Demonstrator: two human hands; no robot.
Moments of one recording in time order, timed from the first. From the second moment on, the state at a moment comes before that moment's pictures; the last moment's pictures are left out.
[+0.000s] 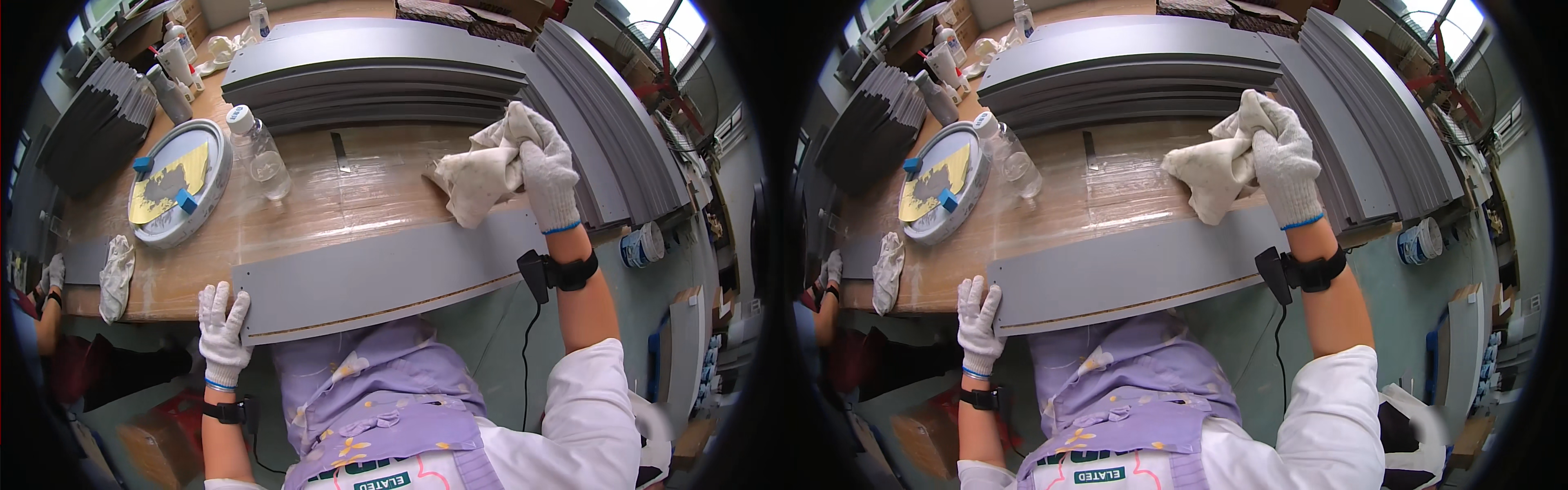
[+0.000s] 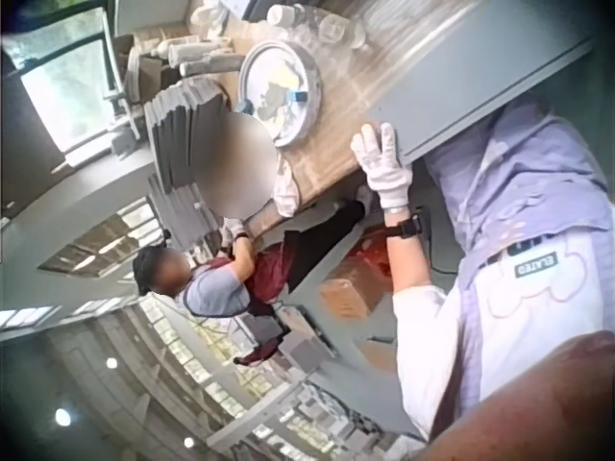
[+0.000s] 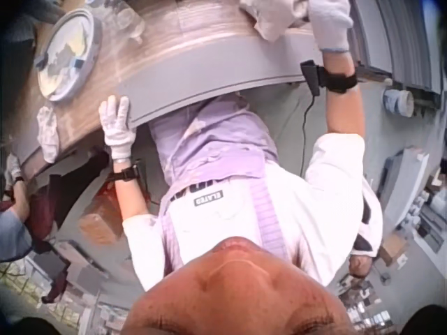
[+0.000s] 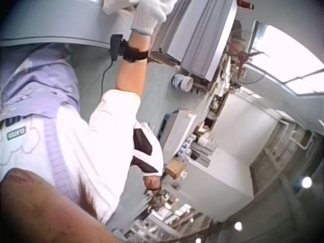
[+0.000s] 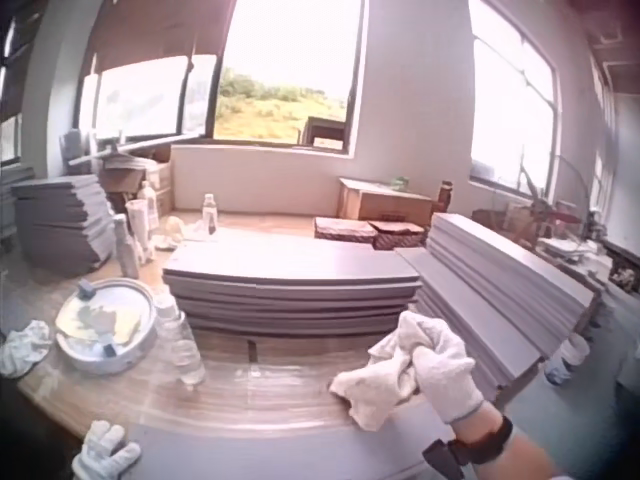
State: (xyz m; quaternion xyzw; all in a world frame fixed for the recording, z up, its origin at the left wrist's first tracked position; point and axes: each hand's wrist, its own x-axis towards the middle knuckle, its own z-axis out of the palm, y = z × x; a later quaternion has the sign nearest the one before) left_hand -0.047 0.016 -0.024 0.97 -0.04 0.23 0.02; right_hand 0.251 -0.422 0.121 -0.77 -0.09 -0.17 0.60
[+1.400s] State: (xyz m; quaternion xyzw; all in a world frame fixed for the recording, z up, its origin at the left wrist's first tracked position) left_hand -0.033 0.018 -0.060 0.91 0.00 0.38 0.18; right_hand 0.105 -0.102 0.011 -0.79 -0.53 -0.04 0.30
